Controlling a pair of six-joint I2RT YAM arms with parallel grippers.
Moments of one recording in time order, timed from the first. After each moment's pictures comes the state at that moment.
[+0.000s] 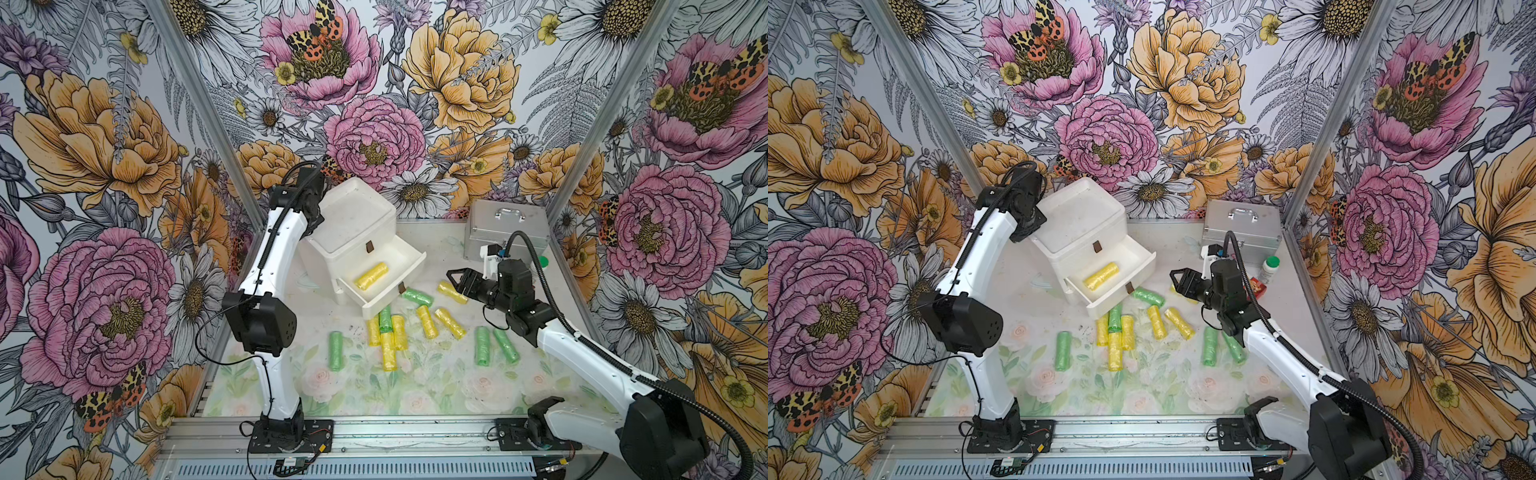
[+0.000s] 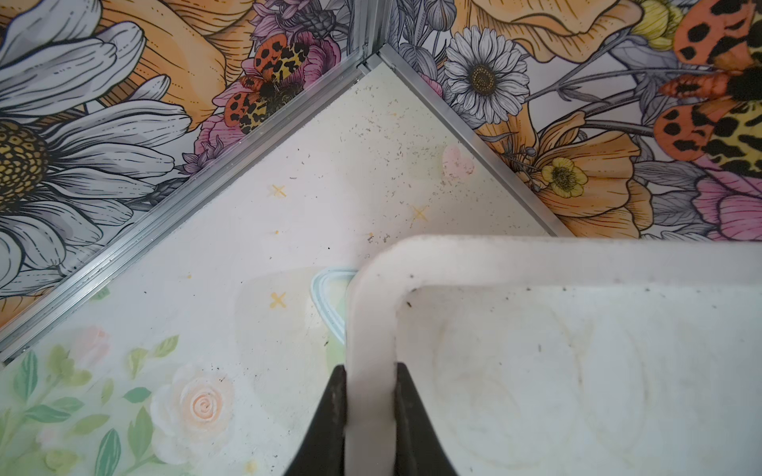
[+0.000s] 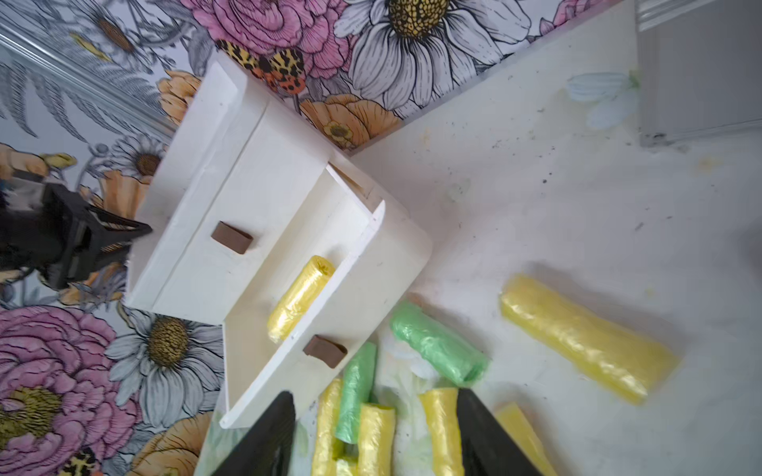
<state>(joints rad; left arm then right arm) -0.15 1.95 2.18 -1.33 -0.48 -0.88 0.38 1.19 0.78 -0.11 -0.25 0.66</state>
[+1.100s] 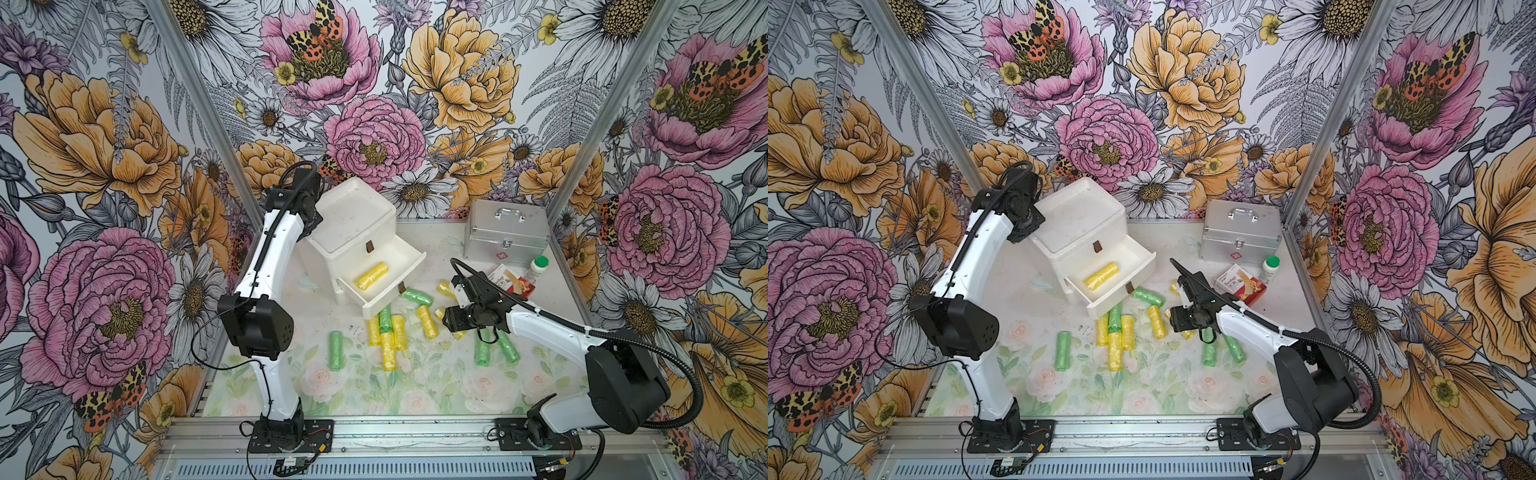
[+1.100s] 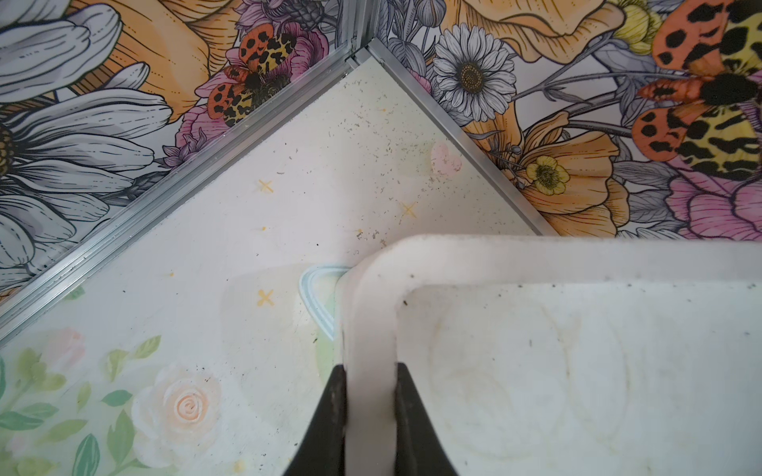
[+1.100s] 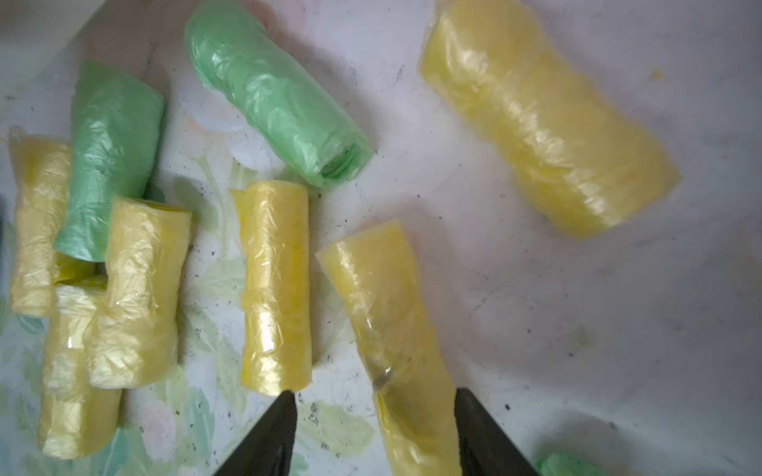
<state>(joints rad) -0.14 1.91 2.12 -1.27 -0.42 -0.87 0.49 1.47 0.86 -0.48 -0.12 0.27</state>
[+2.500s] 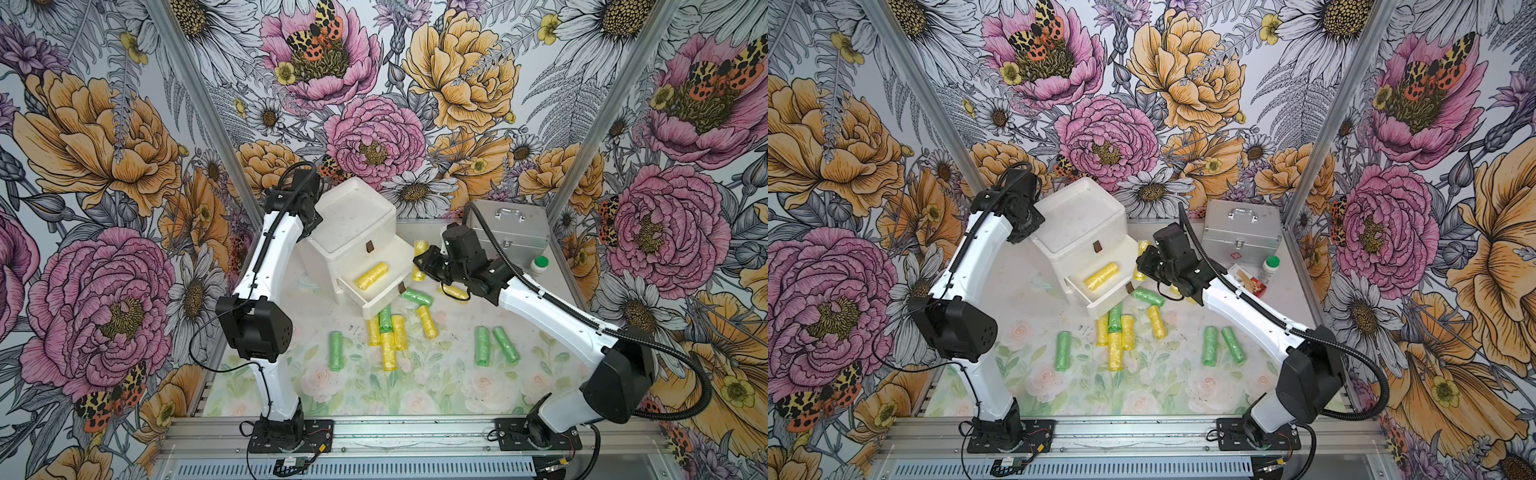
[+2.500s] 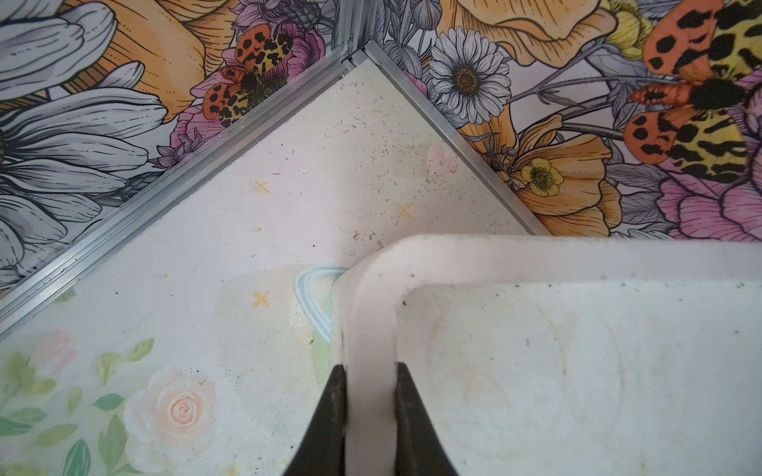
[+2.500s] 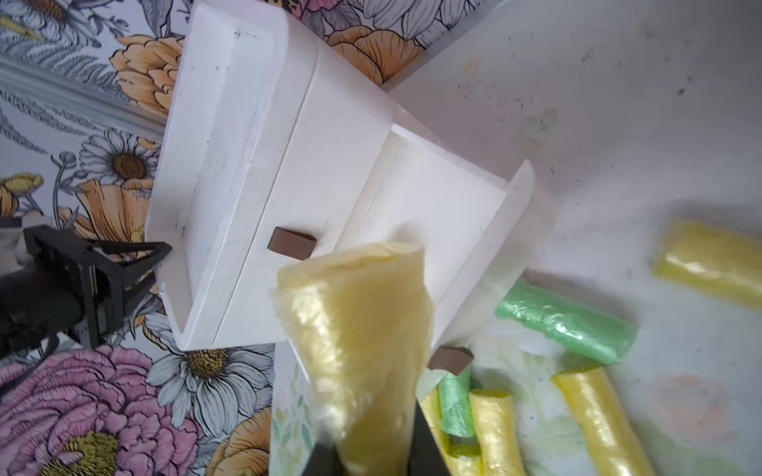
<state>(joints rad) -0.14 1.89 2.08 -1.24 -0.42 -0.87 0.66 1.55 1.34 -0.41 -0.06 1.06</state>
